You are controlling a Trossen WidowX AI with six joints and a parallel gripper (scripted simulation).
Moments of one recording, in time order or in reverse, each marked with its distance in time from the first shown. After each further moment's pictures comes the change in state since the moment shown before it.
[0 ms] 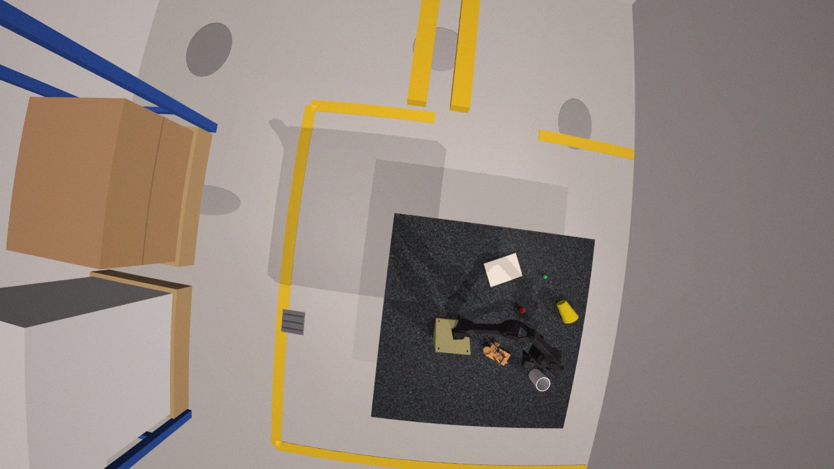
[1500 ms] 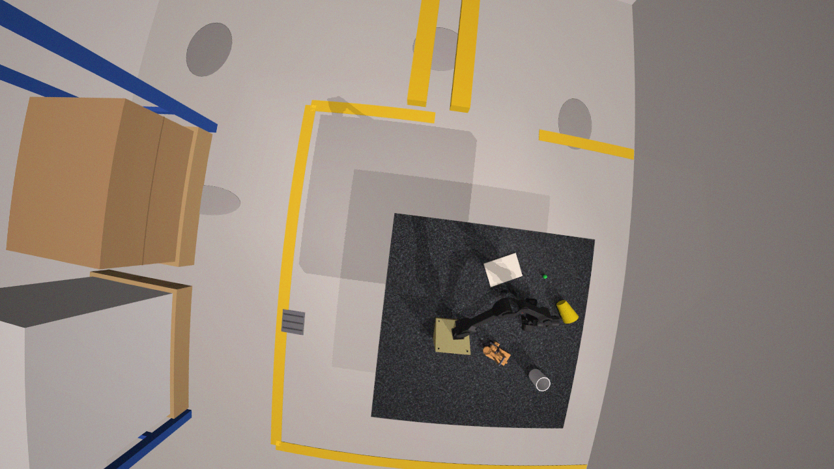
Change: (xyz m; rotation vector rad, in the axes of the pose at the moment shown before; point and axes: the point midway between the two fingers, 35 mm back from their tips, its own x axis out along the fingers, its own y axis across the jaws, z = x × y) arm 0.088 0.176 -0.036 -0.251 0.010 0.076
